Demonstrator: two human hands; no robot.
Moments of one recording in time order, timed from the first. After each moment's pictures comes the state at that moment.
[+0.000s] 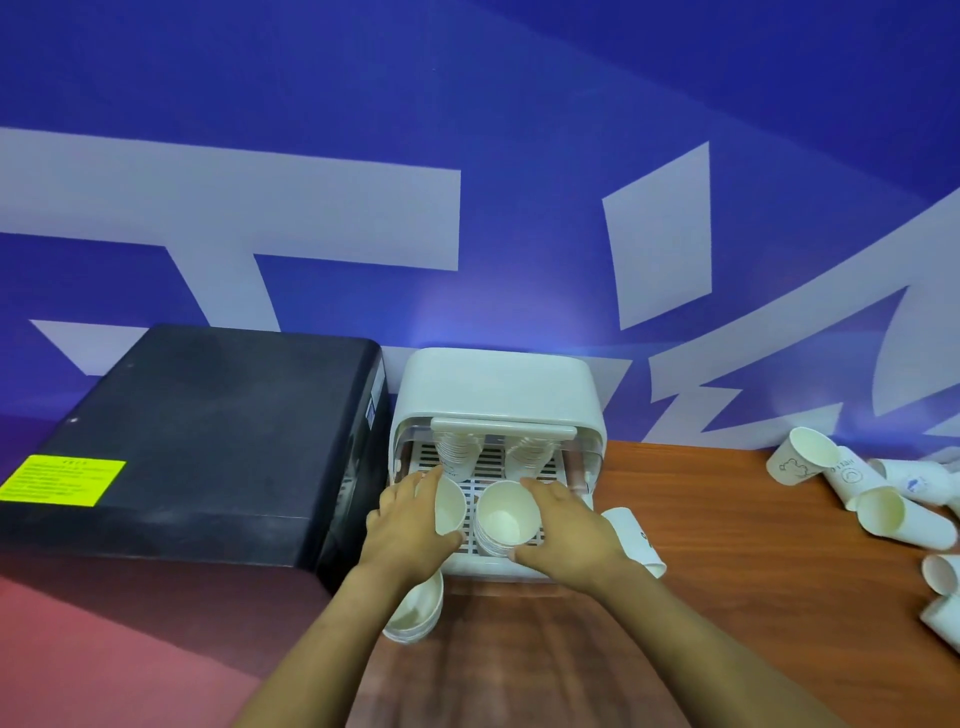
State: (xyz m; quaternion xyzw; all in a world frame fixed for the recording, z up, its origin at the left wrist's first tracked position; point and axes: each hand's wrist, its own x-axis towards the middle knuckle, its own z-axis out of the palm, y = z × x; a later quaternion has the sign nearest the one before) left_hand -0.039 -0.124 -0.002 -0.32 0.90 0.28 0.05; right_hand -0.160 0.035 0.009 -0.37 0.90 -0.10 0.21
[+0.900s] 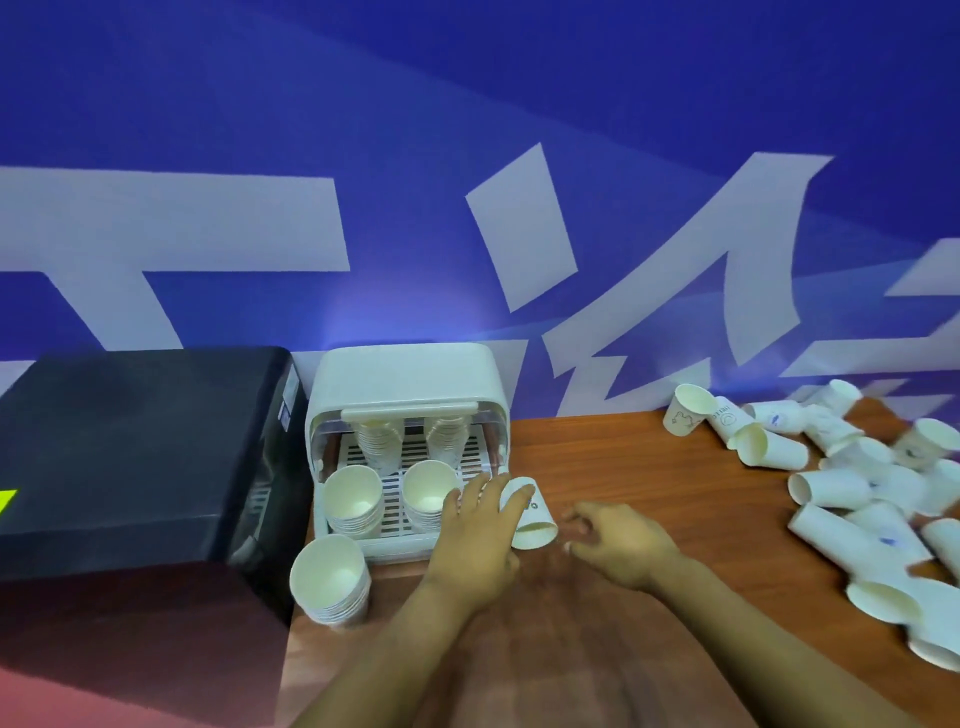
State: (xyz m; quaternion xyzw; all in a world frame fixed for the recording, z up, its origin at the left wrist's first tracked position) left_hand -0.074 0.019 0.017 -0.07 0.99 0.15 0.01; right_hand -0.173 0.181 0.034 -0.26 0.93 -0.10 0.23
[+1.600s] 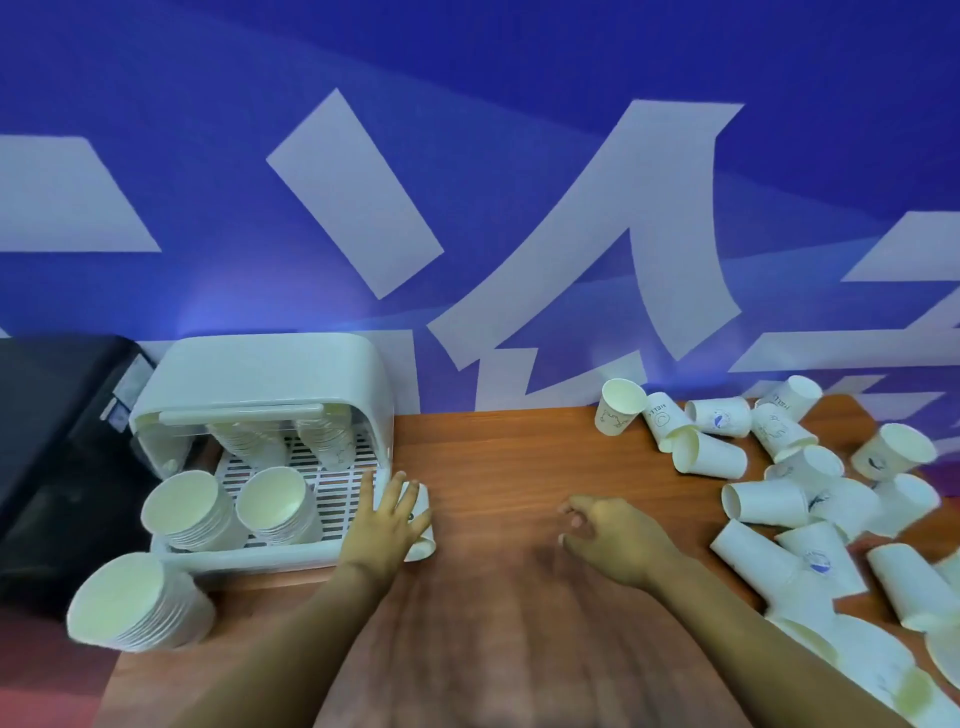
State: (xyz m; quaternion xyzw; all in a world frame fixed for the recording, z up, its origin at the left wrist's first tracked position) left_hand -0.170 0.075 -0.035 -0.06 0.96 -0.16 0.22; right_hand -0.301 0.314 0.015 -0.27 0.91 -0.13 0.27
